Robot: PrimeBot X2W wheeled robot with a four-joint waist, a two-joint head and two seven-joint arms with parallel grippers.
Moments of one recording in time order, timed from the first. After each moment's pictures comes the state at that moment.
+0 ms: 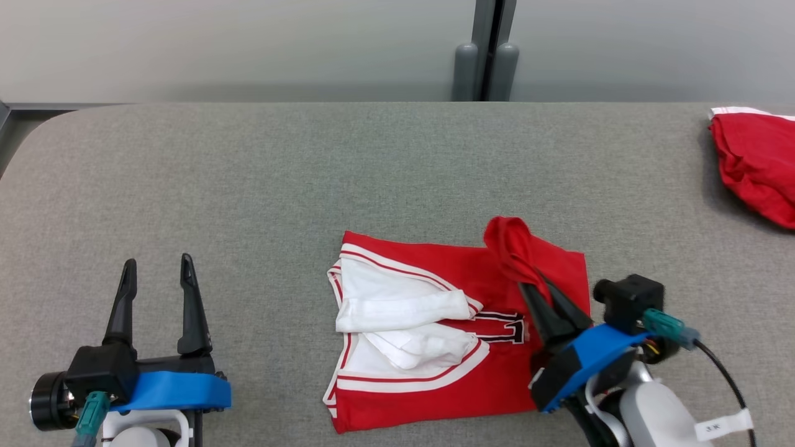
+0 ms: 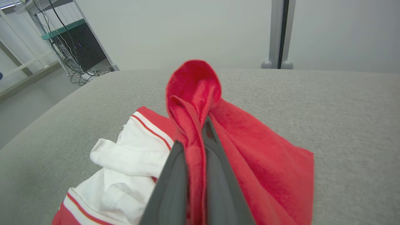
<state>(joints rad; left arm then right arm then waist) -0.08 0.05 0.08 0.16 -0.08 -0.07 -0.26 -0.21 -0.08 0.23 0.20 0.30 0.13 0.02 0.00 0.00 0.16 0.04</state>
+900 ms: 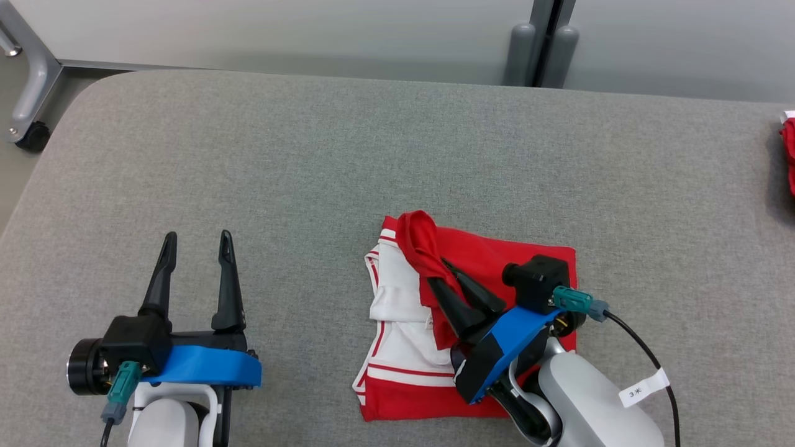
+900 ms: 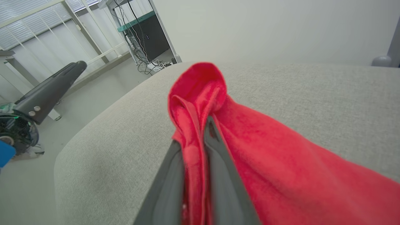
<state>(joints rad) -0.16 0.05 -0.01 0.21 -0.11 -0.08 -0.26 -0.44 -0.05 0.54 0.43 0.48 0.13 -0.10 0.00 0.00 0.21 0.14</state>
